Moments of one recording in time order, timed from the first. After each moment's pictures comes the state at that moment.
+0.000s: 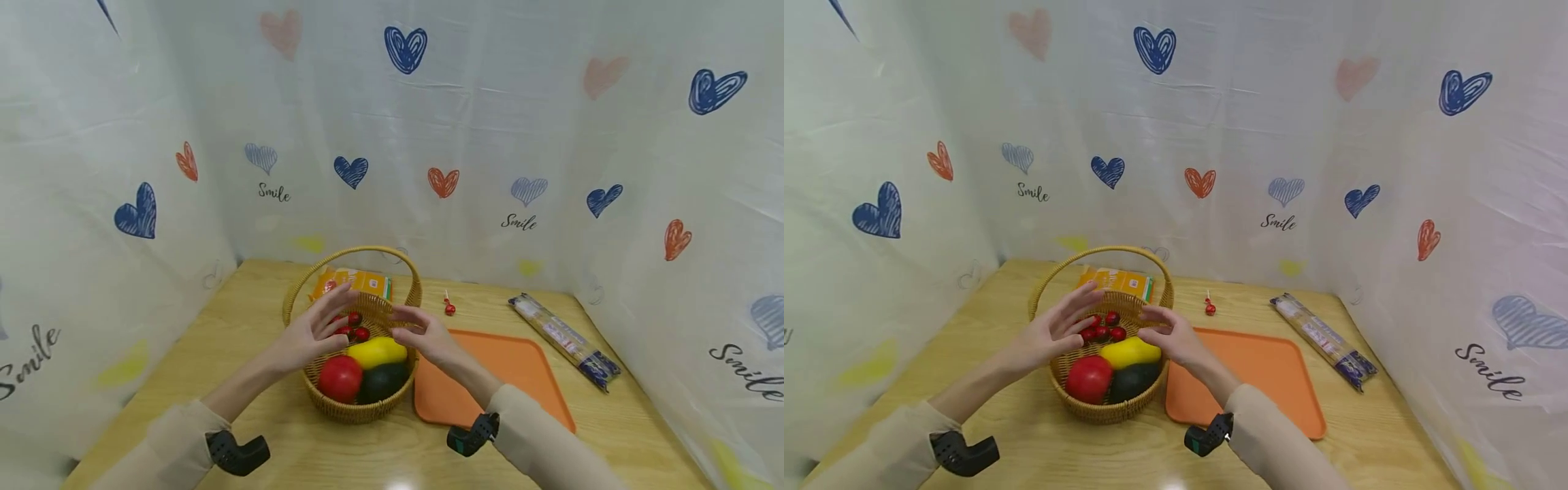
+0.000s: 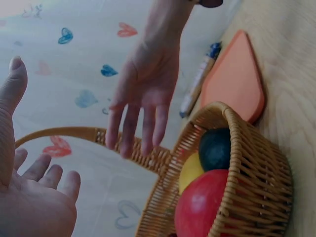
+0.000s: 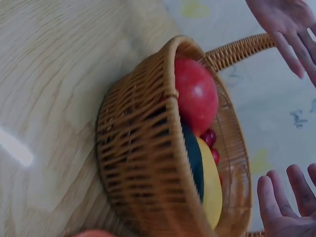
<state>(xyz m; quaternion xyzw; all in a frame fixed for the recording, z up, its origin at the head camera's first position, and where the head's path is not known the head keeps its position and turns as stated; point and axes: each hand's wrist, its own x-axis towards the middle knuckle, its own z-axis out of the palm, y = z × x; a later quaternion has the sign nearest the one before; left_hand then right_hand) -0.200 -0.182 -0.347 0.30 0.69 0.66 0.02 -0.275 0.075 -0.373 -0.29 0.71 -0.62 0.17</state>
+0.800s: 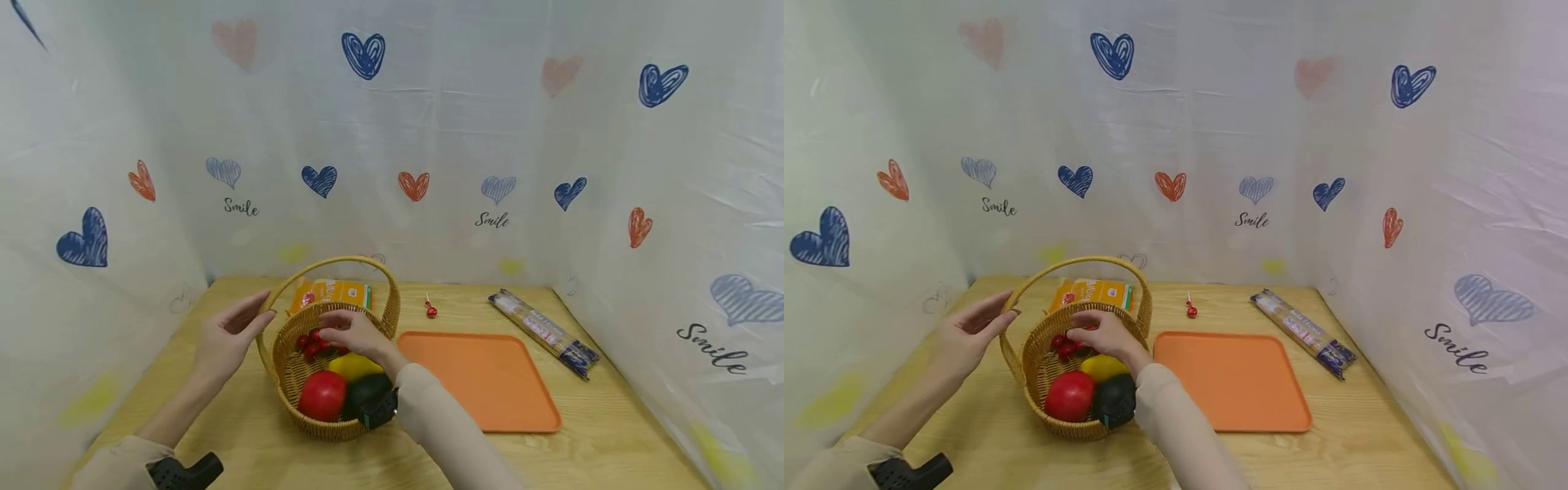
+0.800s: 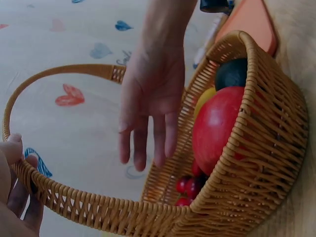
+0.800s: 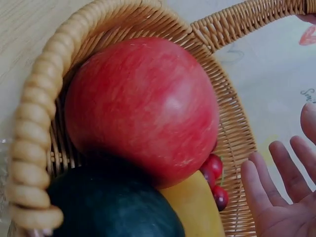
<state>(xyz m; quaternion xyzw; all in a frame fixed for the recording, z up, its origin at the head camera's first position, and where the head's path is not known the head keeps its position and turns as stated) -0.207 -0.232 -0.346 0.09 0.77 0.58 -0.25 -0.306 -0.016 -0.384 -0.27 0.73 -0.59 0.20</state>
